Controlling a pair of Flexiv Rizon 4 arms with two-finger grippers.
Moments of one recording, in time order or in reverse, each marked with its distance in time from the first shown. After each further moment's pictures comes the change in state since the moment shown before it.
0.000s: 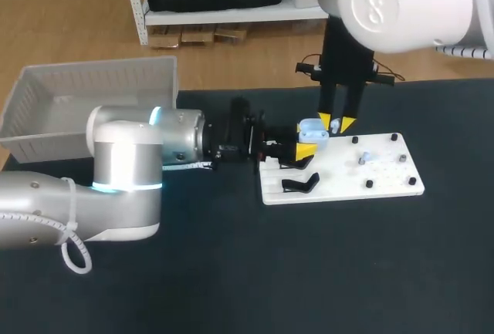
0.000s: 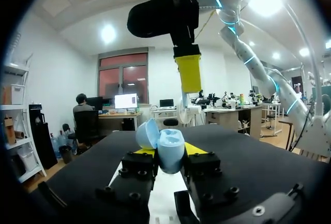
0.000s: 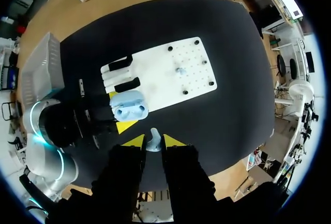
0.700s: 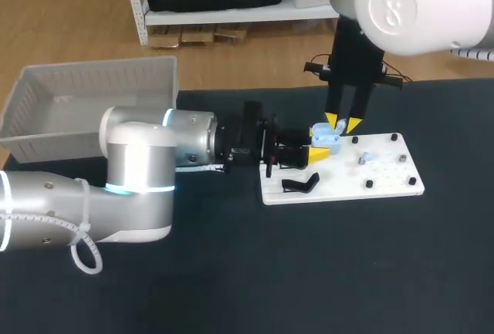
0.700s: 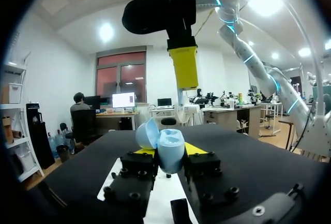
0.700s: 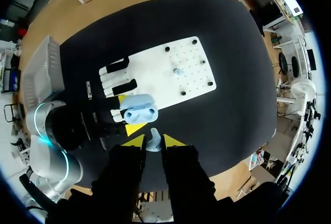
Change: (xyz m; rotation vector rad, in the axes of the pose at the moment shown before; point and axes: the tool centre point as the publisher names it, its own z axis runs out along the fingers) left arm 0.004 -0.004 0.021 0.015 0.005 -0.006; right arm -0.002 -0.008 0.001 -0.021 -0.001 0.003
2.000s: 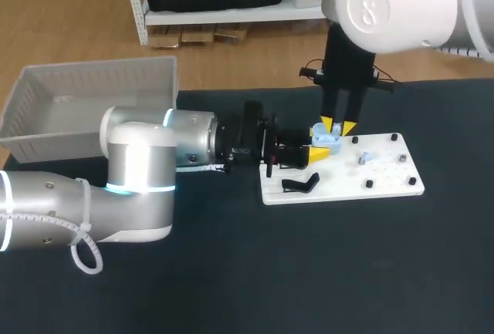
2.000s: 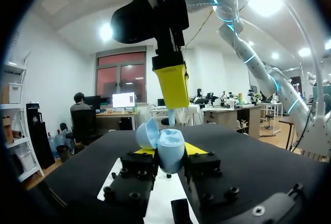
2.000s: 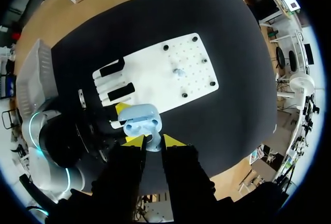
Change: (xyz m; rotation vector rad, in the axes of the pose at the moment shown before) left arm 0.000 0.000 0.000 0.000 0.000 0.000; right arm -0.014 0.005 0.020 0.032 0.032 0.045
